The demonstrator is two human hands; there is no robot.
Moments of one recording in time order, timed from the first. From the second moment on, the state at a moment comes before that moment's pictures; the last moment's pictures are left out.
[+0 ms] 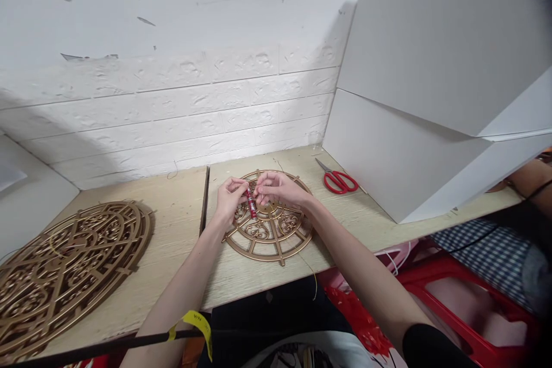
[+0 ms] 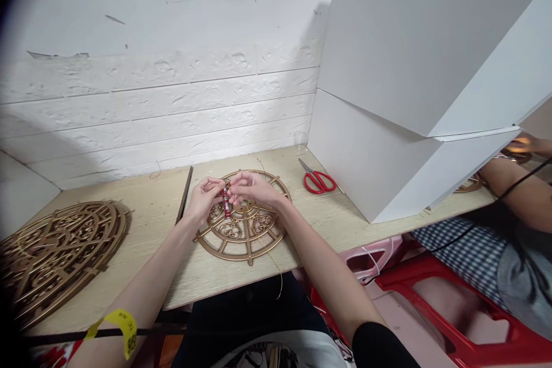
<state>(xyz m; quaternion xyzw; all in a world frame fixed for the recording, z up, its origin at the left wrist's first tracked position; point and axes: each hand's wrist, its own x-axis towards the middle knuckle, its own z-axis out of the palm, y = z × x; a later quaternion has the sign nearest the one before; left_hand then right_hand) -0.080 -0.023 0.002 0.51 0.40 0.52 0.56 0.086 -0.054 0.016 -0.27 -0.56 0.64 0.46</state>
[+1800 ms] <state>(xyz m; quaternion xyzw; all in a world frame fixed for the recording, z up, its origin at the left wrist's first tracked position) -0.080 -0.020 0.003 0.46 0.40 0.52 0.60 0.107 -0.053 0.019 -0.37 -0.75 0.47 0.28</state>
